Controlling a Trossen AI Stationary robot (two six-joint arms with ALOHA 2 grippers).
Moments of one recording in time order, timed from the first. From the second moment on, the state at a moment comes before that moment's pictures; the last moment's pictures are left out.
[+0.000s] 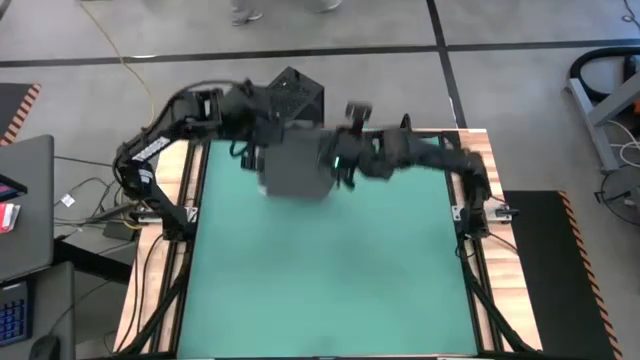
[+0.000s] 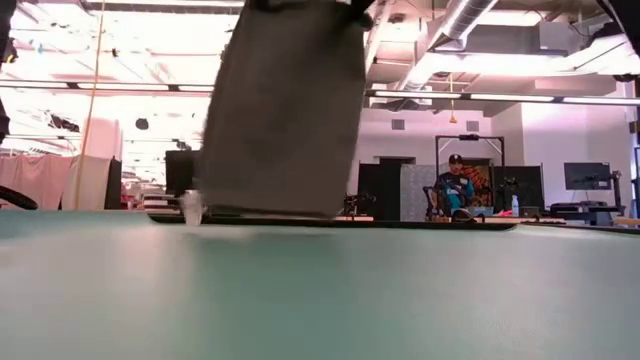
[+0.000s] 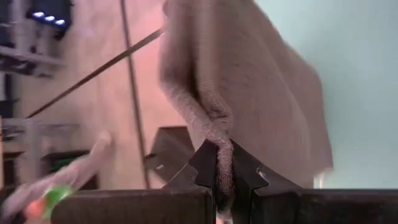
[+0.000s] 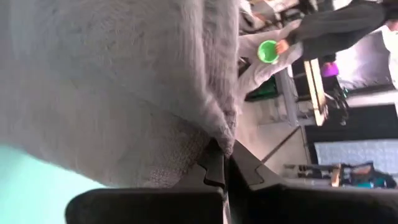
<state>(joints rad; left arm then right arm) 0.26 1.65 2.23 -1.41 -0.34 0.68 -0.02 1.90 2.32 -1.30 0.94 -0.30</state>
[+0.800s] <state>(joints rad) -0.29 1.64 1.46 -0.94 -0.16 0.25 0.59 1.87 1.80 -1.39 0.84 0.58</state>
